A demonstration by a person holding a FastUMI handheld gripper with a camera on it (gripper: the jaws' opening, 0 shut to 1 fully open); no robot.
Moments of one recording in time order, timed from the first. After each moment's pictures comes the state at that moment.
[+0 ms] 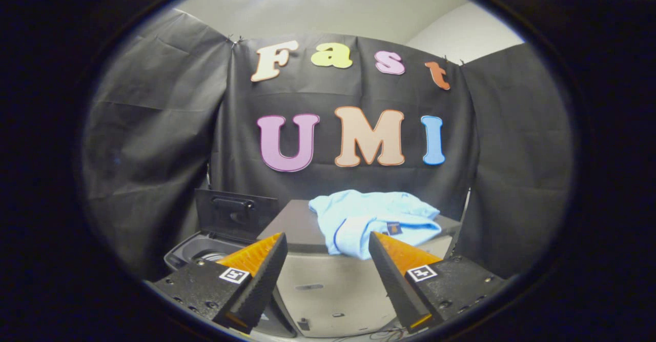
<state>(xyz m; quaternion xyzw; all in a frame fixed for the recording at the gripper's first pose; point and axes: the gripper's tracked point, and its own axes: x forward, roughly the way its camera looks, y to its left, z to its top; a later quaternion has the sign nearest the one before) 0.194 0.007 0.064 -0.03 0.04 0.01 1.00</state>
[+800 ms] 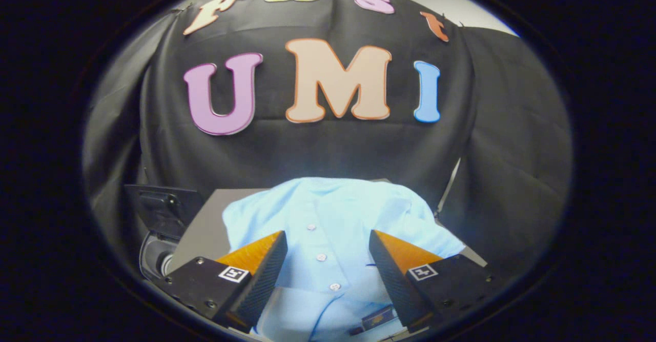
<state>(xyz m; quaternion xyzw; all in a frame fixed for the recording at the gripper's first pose) 0.371 -0.078 -0.003 0.00 0.24 -0.09 0.97</state>
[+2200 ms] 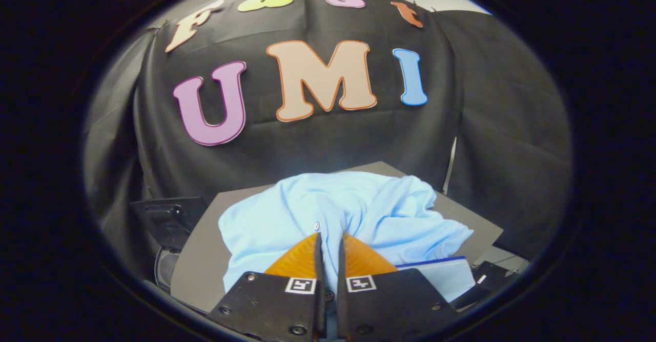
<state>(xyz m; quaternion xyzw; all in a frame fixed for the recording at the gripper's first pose) 0.342 -0.059 -0.002 0.05 0.19 -0.07 0.98</state>
